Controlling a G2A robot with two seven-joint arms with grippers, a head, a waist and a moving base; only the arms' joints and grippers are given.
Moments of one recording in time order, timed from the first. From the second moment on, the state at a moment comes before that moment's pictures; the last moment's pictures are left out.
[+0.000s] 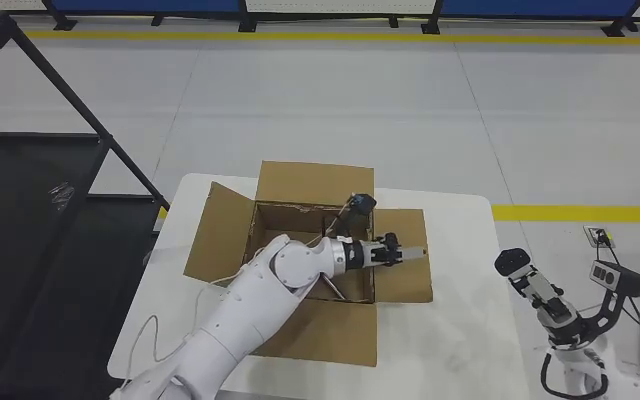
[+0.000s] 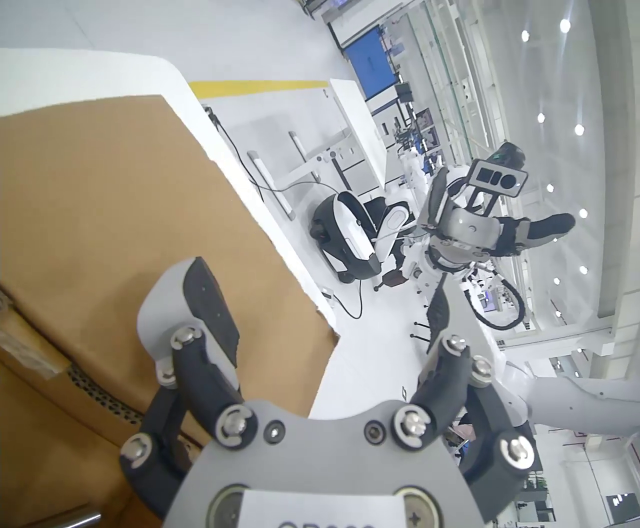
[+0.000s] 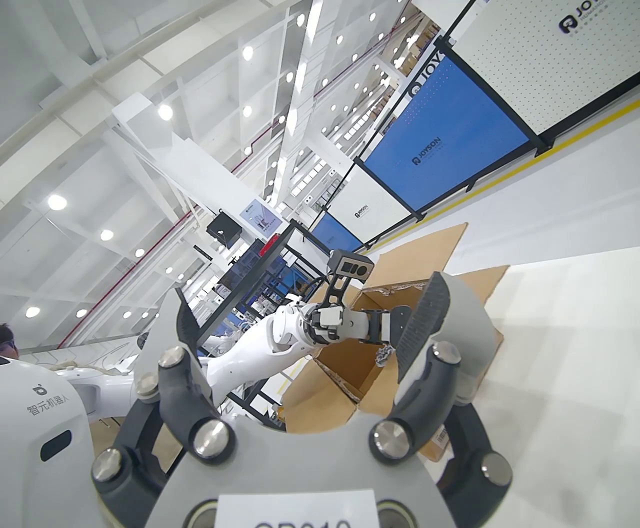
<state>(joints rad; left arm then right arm) 0.44 -1.50 -0.69 -0.88 -0.03 -0.52 -0.63 -1.38 -1.21 1.87 -1.60 0.31 -0.80 0.79</state>
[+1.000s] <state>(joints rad) 1.17 -1.23 -1.65 -1.76 0.05 -0.48 -0.74 -1.02 -1.21 1.36 -1.81 -0.40 -0.49 0.81</state>
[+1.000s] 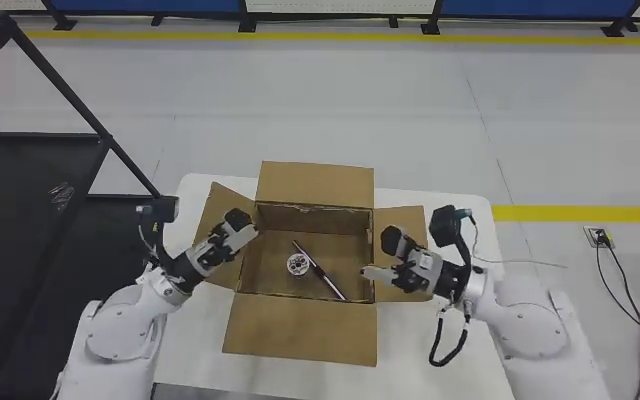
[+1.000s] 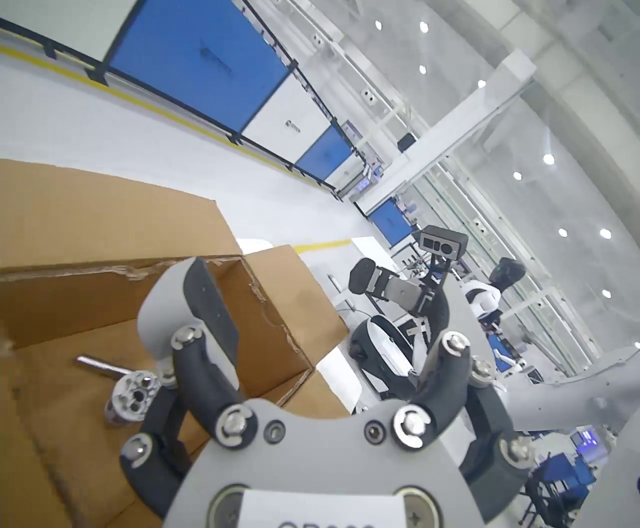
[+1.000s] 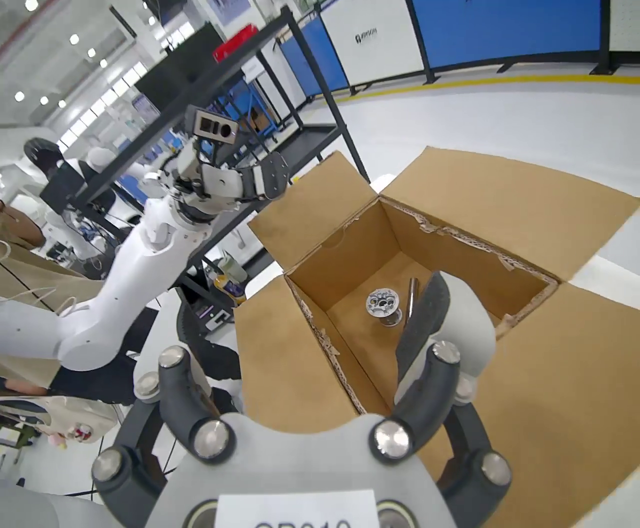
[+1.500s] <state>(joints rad) 1.45 -1.20 -1.91 -1.79 -0.12 -0.60 -0.72 -0.68 -1.30 0.89 -1.56 -0.68 -0.25 0.79</state>
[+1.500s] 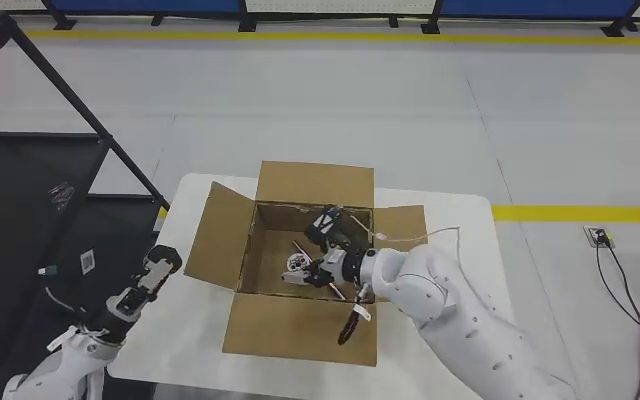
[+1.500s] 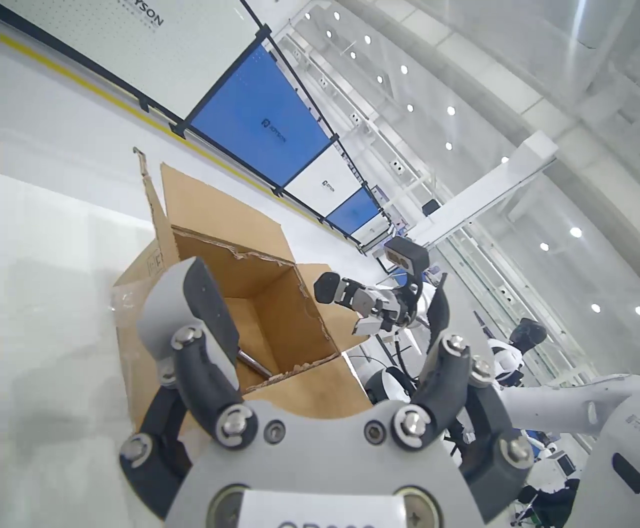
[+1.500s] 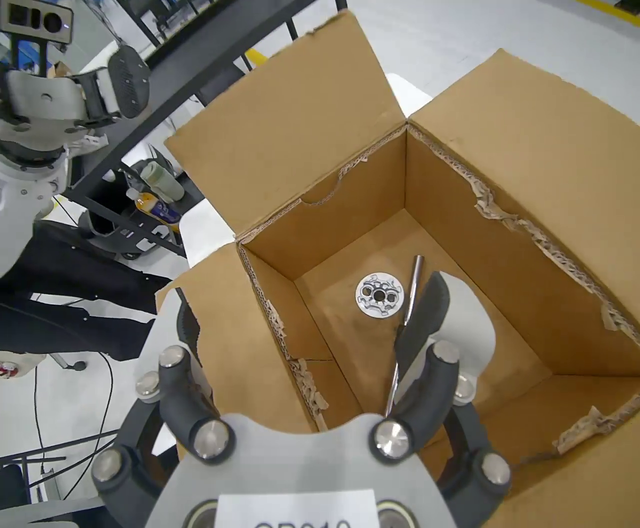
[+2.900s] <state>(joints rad) 1.47 -1.18 -1.96 -1.77 -0.21 -0.51 -0.66 -0.28 -1.65 0.41 -0.76 -0.77 -0.03 0.76</state>
